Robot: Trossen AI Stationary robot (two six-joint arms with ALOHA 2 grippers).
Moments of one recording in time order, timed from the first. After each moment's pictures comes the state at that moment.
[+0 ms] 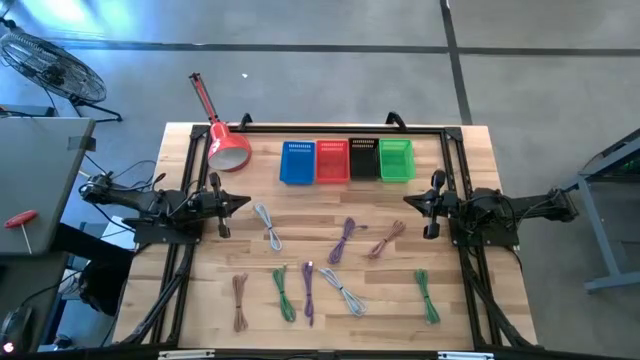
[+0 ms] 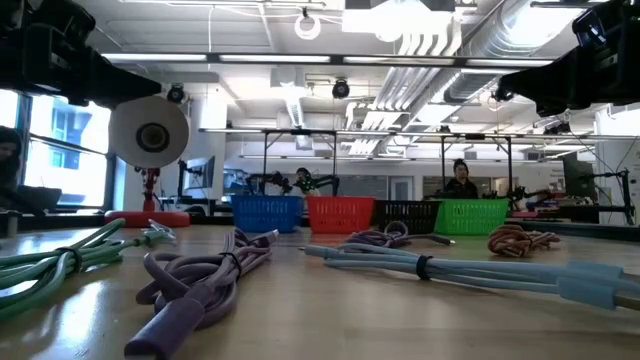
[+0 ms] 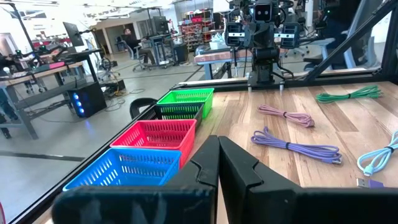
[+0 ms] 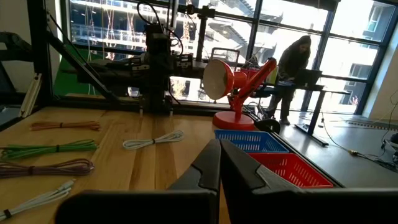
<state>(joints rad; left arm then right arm) -0.30 0.02 0.05 0.00 -0.58 0.15 0.12 0.01 0.01 0.08 0.31 -0.14</state>
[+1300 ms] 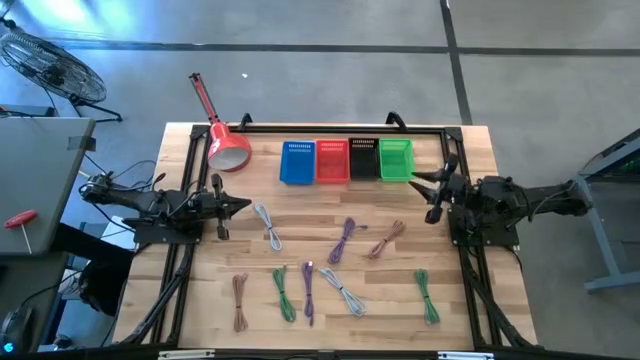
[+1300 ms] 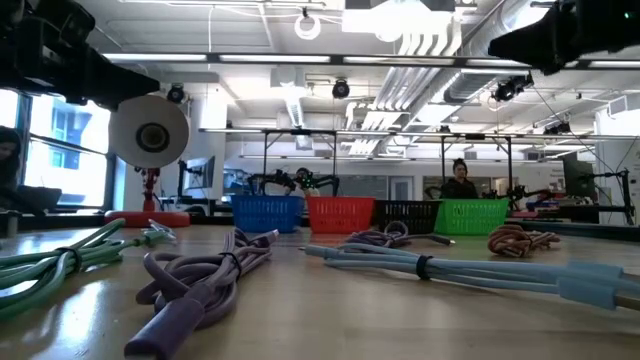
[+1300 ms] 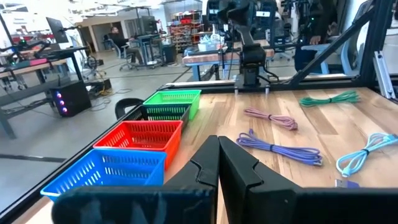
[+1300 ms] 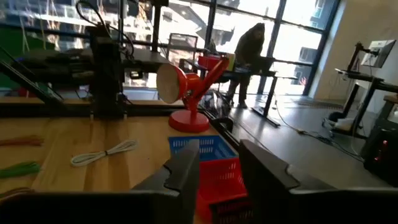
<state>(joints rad) -0.29 0.02 0.05 -0.01 -0.52 0.12 0.12 0.29 0.33 -0.05 0.50 -0.14</state>
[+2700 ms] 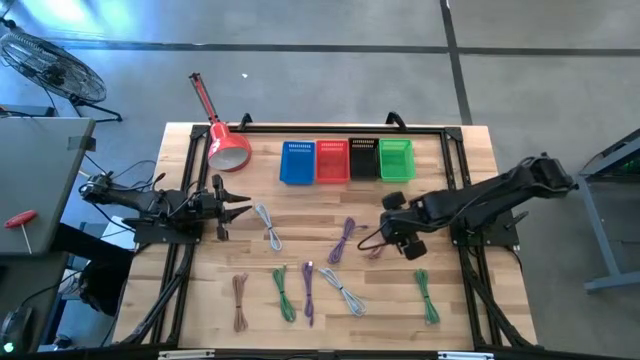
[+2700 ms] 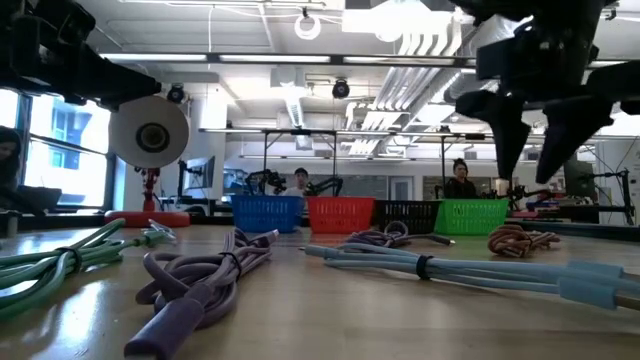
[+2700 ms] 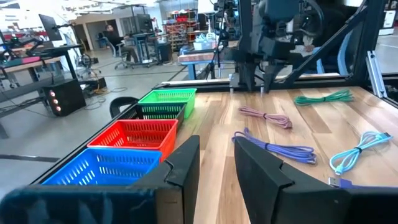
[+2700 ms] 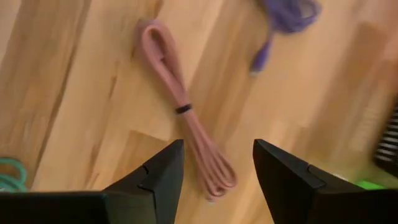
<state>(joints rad) -0.29 0.02 0.05 -0.02 -0.50 0.09 0.20 1.36 0.83 -0.79 0.12 -0.20</state>
